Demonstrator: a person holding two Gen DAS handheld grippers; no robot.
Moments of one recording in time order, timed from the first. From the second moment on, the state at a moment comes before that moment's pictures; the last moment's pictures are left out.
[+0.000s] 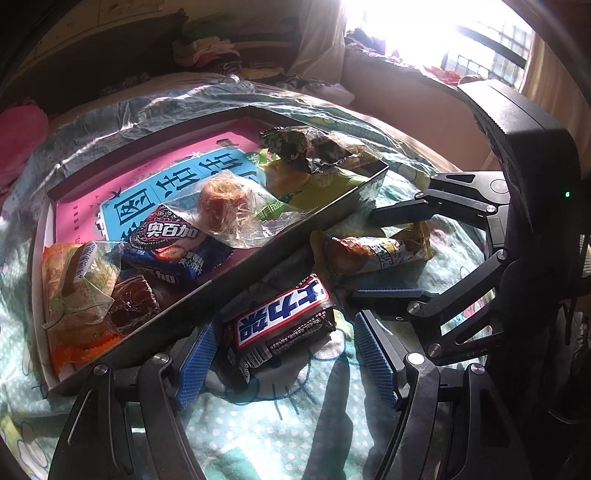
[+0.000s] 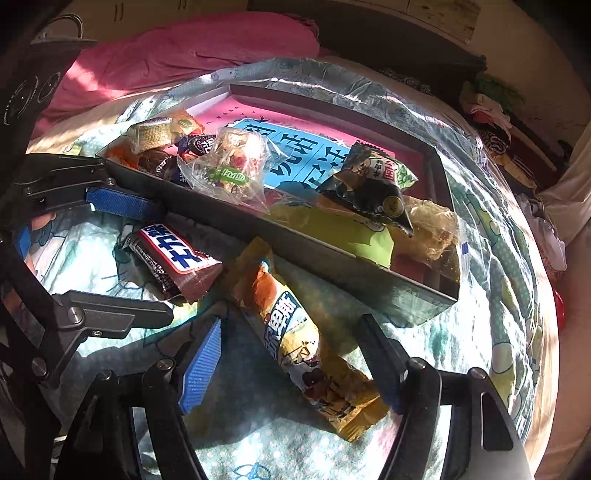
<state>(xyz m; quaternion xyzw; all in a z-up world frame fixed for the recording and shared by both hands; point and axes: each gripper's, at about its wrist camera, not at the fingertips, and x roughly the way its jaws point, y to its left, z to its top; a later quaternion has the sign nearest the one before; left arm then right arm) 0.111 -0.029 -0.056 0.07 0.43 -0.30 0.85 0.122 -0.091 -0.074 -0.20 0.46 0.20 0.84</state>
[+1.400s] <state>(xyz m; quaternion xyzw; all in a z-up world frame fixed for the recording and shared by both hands) 0.102 -0.021 -0.034 0.02 0.42 -0.28 0.86 0.117 -0.143 -0.046 0.06 0.47 0.20 0.86</state>
